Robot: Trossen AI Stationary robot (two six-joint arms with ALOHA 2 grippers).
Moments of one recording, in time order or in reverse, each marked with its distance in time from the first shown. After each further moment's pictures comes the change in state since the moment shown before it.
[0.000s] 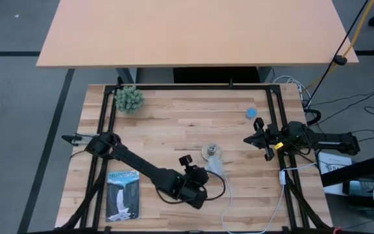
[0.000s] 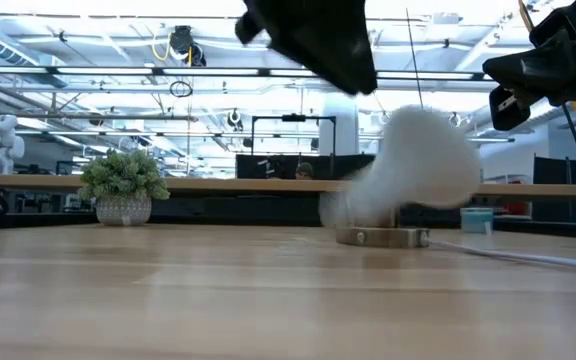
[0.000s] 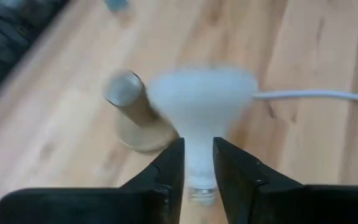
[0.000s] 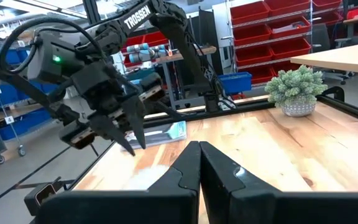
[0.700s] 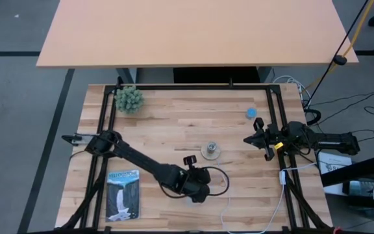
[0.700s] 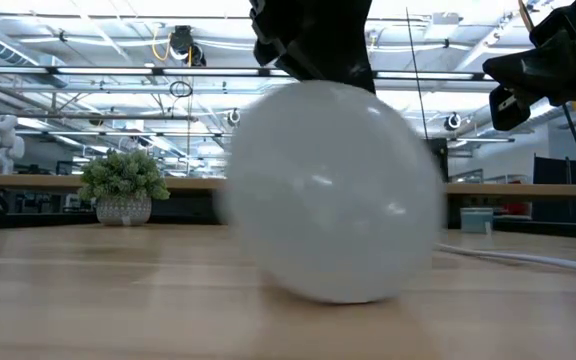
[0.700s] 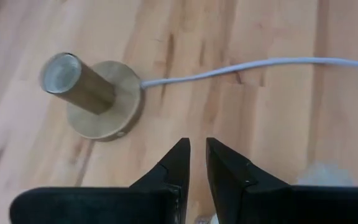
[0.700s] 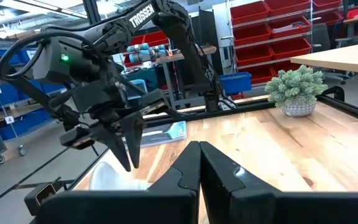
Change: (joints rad) left arm 0.043 0.000 0.000 -0.005 0.276 0.107; right arm 0.000 0.000 0.000 -0.001 0.000 0.000
